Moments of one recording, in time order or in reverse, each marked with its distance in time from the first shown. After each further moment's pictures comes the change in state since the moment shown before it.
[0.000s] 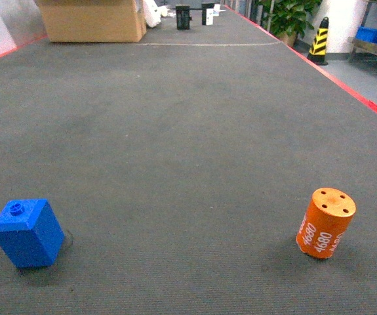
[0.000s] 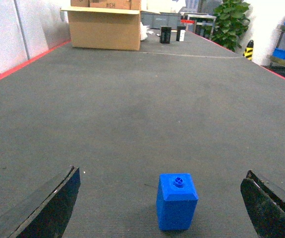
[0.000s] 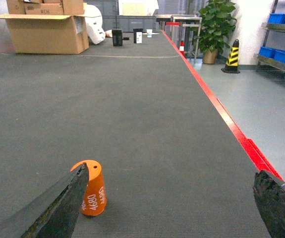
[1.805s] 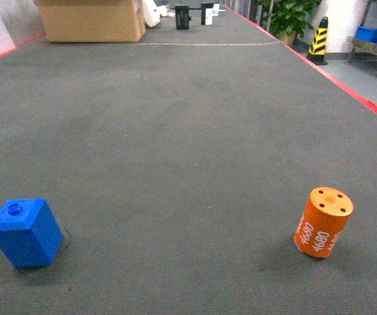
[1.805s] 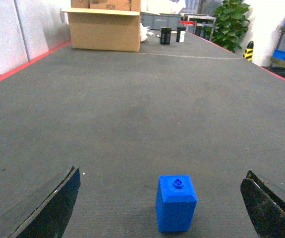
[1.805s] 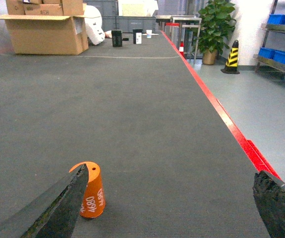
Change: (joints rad) left arm 0.000 0.000 0.000 0.000 0.000 0.000; right arm 0.000 0.000 0.000 0.002 0.000 0.000
